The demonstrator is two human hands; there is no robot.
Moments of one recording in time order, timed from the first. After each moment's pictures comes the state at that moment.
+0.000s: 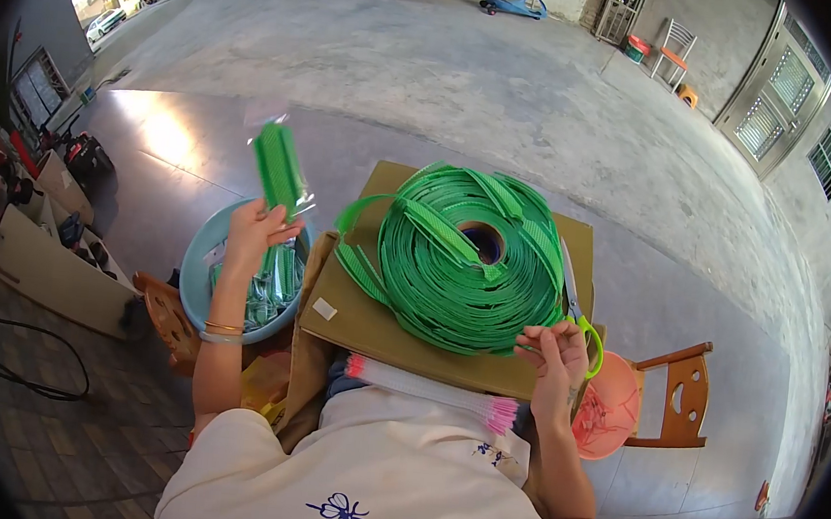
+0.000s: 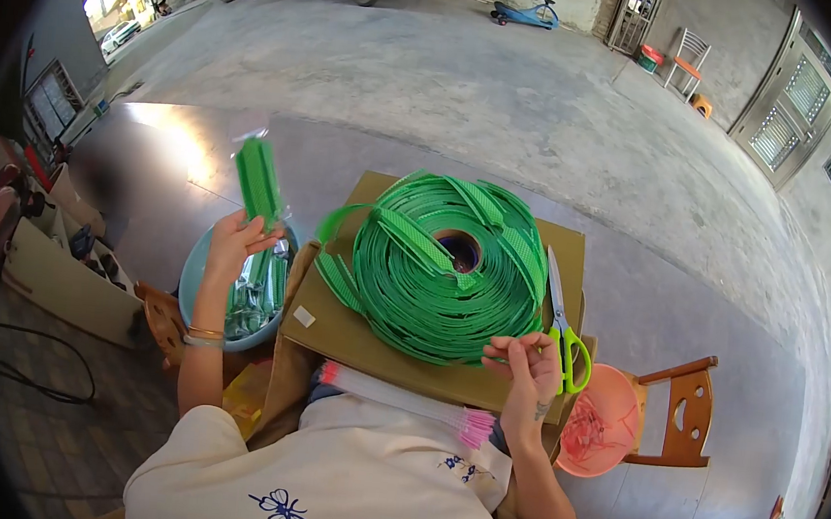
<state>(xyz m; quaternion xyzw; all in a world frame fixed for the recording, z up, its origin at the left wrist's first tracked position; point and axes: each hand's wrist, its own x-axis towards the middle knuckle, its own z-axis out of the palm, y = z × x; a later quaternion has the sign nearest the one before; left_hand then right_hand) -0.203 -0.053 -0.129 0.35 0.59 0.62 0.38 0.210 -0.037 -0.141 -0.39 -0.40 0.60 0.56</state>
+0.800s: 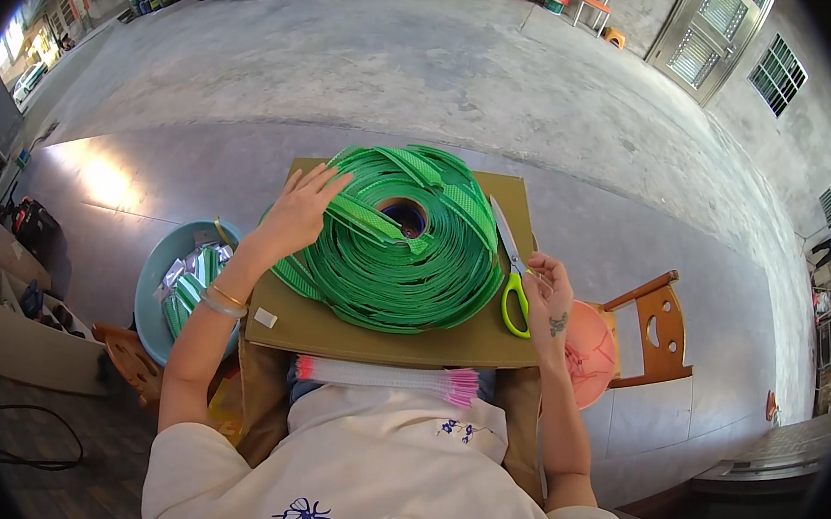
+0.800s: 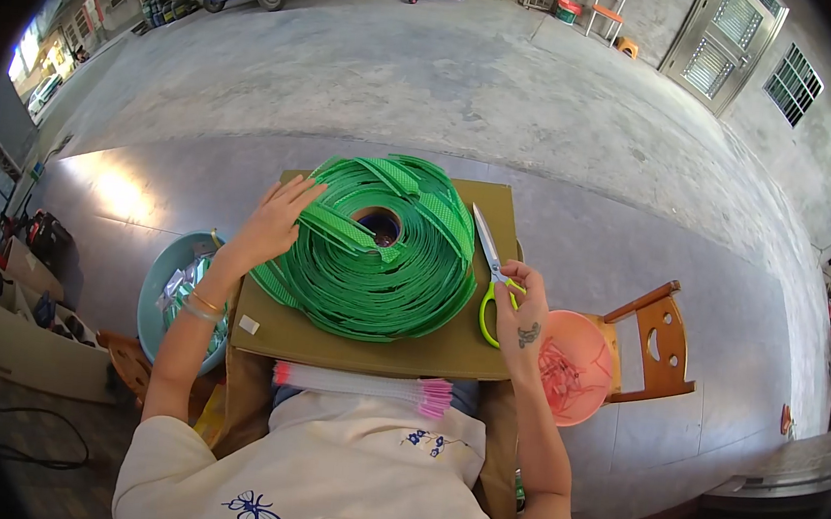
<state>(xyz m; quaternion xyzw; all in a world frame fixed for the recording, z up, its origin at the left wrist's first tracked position) -0.089 0.045 -0.125 0.82 0.51 0.23 -0.13 0.269 0.011 -0.161 -0.52 -0.57 0.34 0.54</state>
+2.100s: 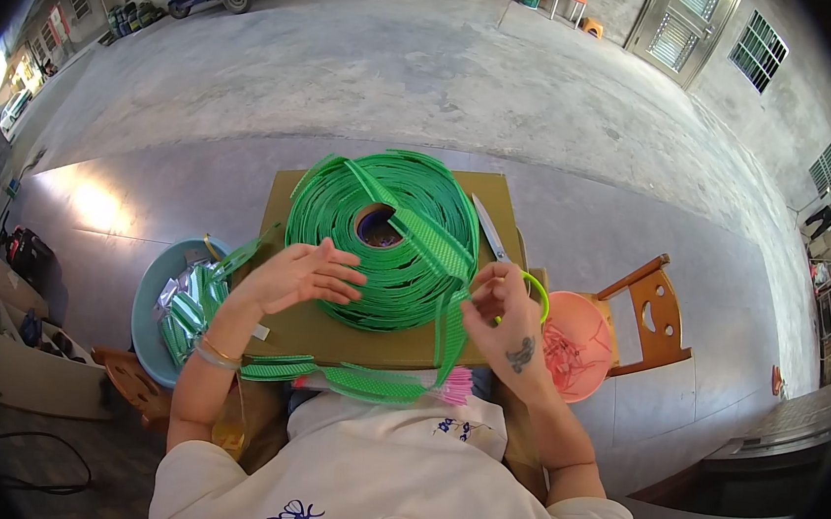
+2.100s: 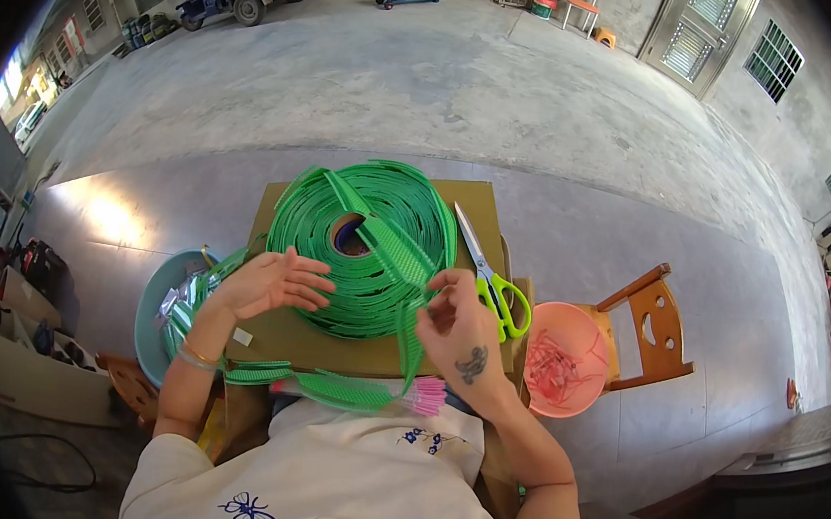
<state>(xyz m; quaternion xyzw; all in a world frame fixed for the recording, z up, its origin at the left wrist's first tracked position) -0.071 -0.001 -0.113 0.40 0.35 0.32 0.79 0.222 -0.043 -0.085 -0.48 -0.68 0.34 0.44</state>
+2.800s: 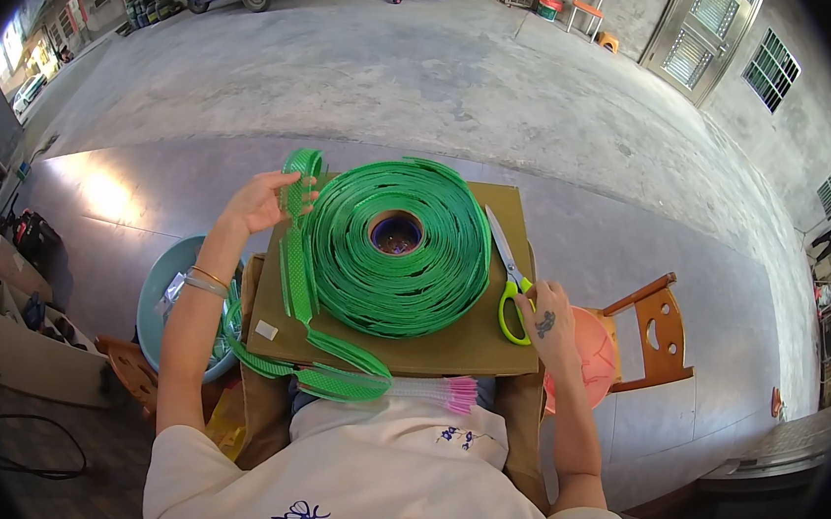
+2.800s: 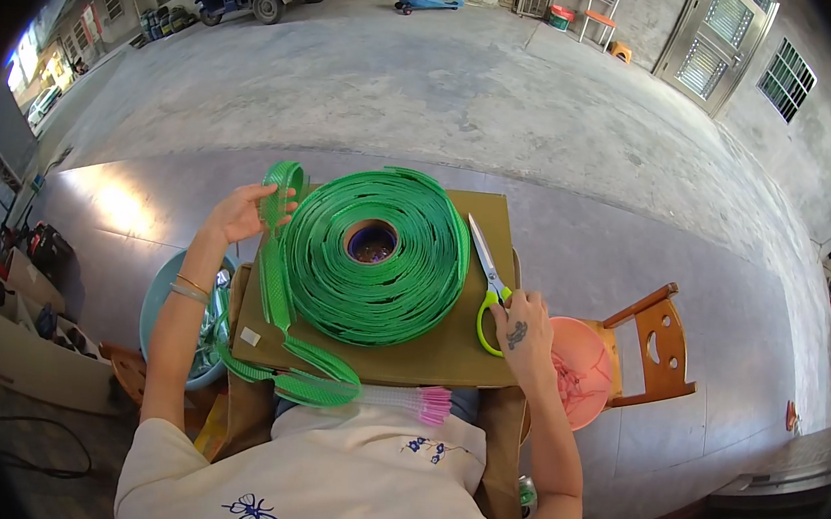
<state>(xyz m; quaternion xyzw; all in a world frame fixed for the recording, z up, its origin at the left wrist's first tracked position) -0.147 0.082 -0.107 0.30 0.46 0.49 0.67 0.287 0.006 -0.155 -0.61 -0.74 0.10 0.27</state>
